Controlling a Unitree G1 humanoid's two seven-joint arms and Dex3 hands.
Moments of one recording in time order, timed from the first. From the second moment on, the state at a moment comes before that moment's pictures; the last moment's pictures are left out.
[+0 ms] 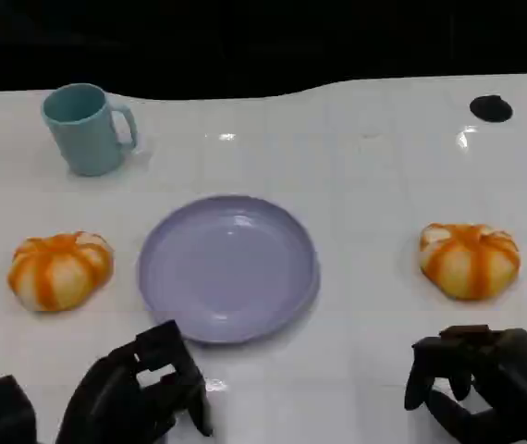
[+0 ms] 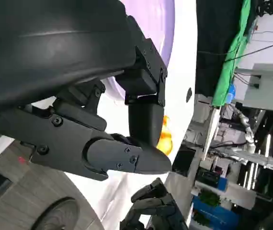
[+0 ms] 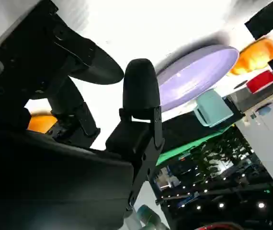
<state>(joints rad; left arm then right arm) 0.04 -0.01 0.07 0.42 -0.36 -0.26 -0.69 -0.10 -0.41 0.32 0.52 -0.68 -0.88 -0.48</state>
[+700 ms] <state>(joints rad) 0.04 -0.01 0.07 0.42 -0.36 -0.26 -0.69 -0.10 -0.41 0.32 0.52 -0.68 -0.88 -0.48</state>
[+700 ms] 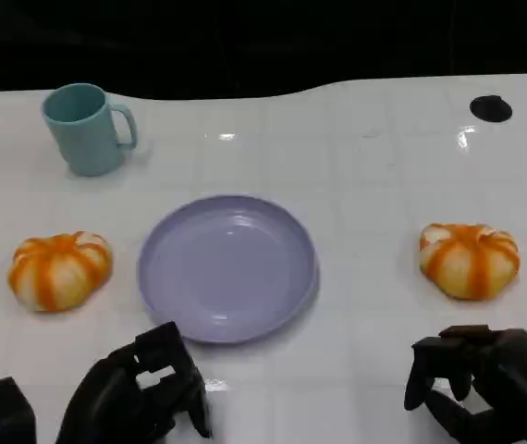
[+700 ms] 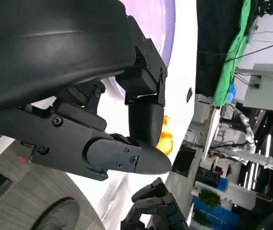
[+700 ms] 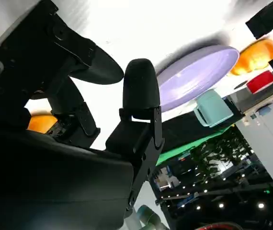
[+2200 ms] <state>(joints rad) 0.01 -0.02 0.07 0.47 -0.36 -0.27 -0.69 0.01 -0.47 0.24 0.00 -0.97 -0.25 -0.37</state>
